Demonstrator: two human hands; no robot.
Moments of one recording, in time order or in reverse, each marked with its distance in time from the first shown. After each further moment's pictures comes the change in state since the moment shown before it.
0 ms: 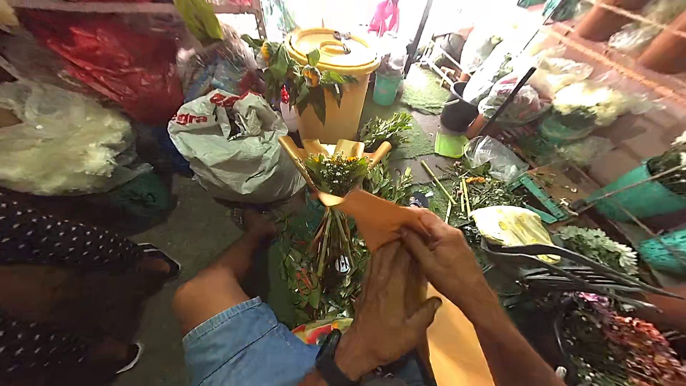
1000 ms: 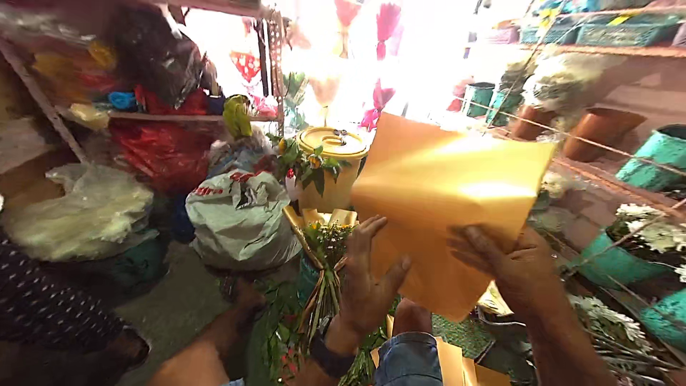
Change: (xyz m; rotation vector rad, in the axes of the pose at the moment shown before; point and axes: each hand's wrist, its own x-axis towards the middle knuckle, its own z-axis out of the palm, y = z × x) left_hand 0.112 0.035 -0.062 -0.257 0.384 0.285; right_hand 0.015 -0.059 -0.124 0.528 0.331 -0.239
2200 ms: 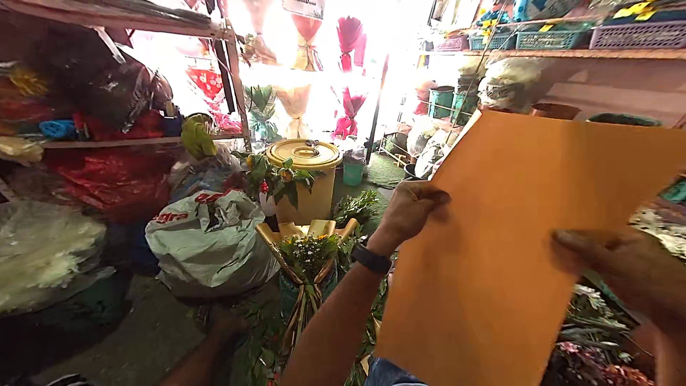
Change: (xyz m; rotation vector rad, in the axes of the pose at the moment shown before) left_hand 0.120 0.031 0.129 -0.385 -0.540 -0.219; right_hand -0.010 0.004 -0.202 -0.363 0.174 0.185
